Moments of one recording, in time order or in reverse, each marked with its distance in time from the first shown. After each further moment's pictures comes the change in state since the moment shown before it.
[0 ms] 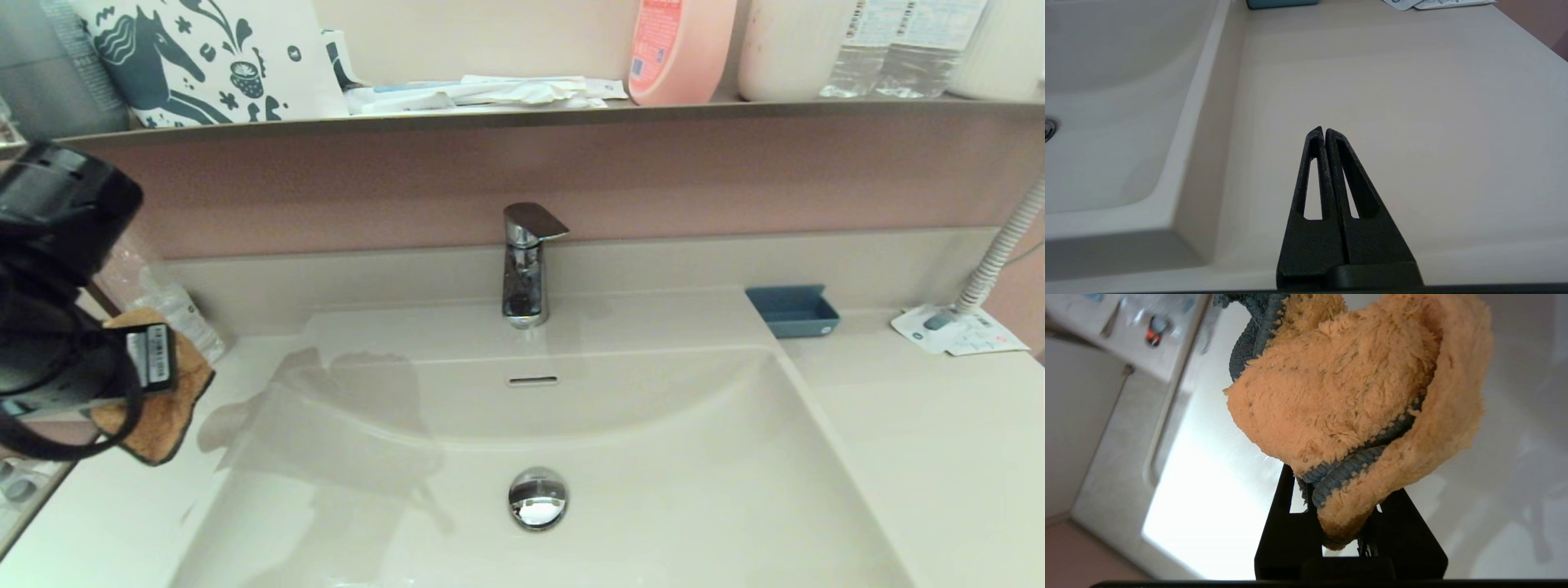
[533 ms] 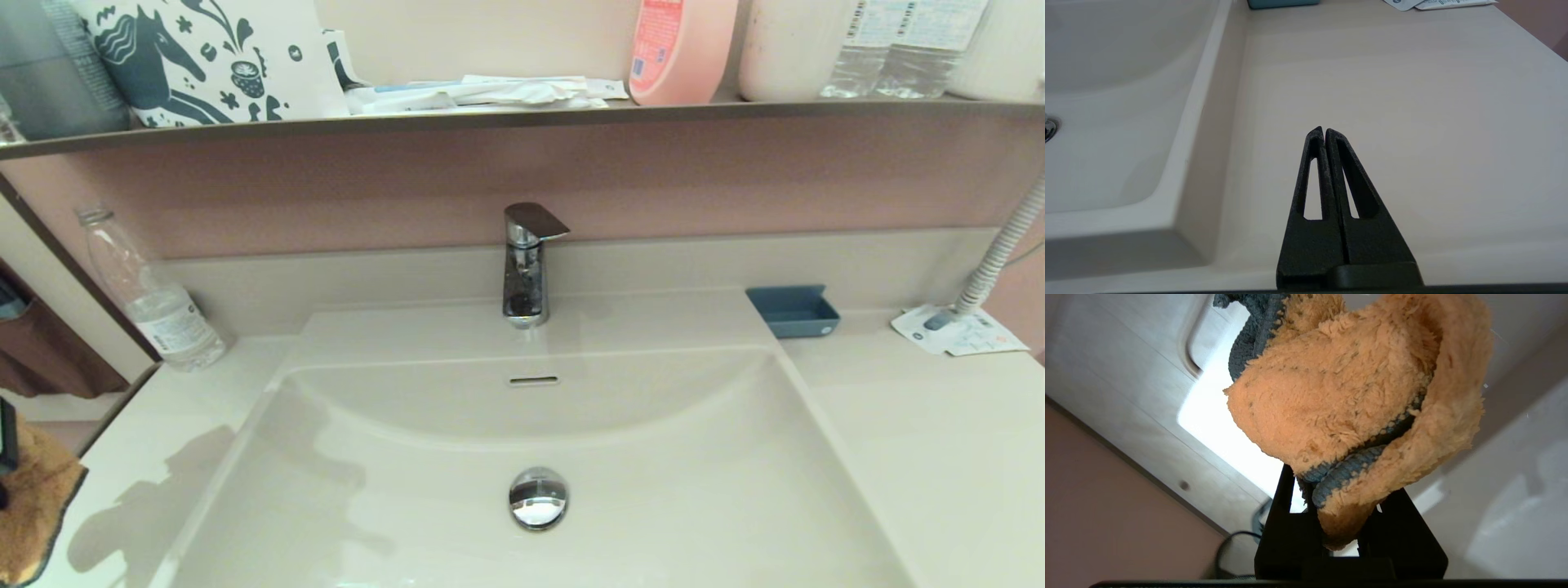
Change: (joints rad) left arm 0.428 -0.086 0.026 0.232 -0.301 0.076; right arm 0.000 0.000 0.000 0.000 0.000 0.000
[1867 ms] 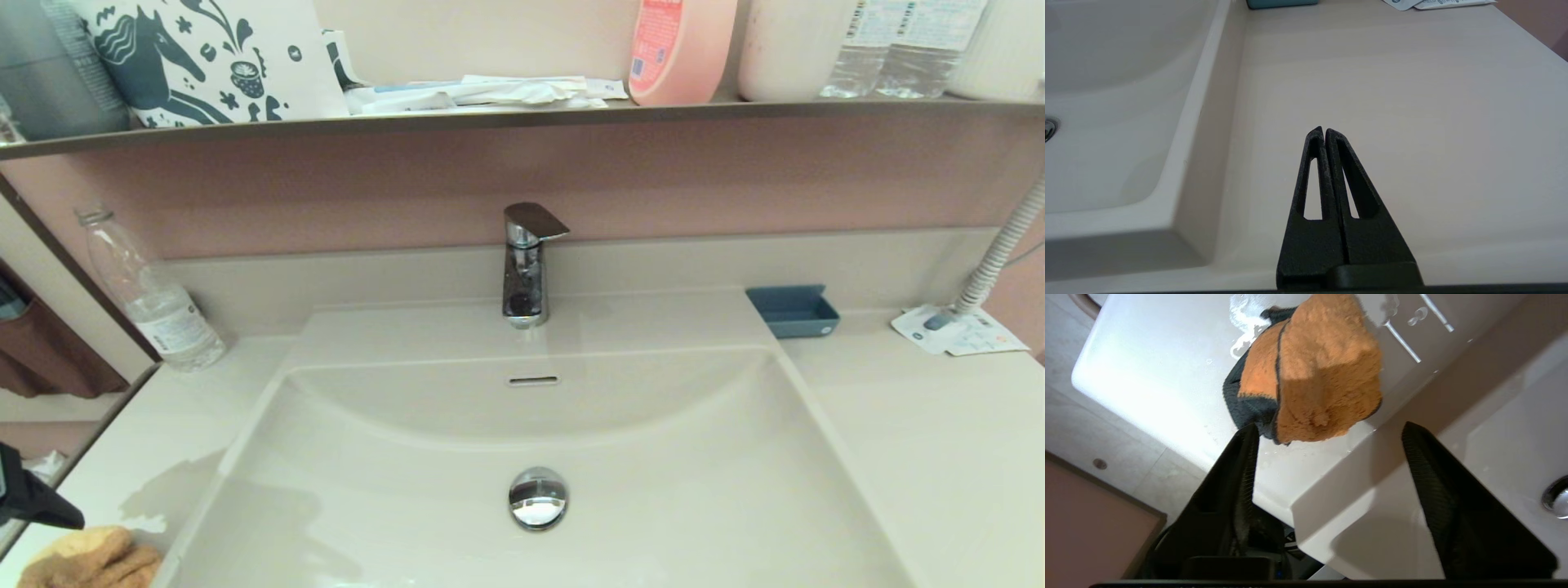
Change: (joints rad) left arm 0.149 -0.060 0.179 -0.108 -0.268 0.015; right arm 0.000 0.000 0.000 0.000 0.000 0.000
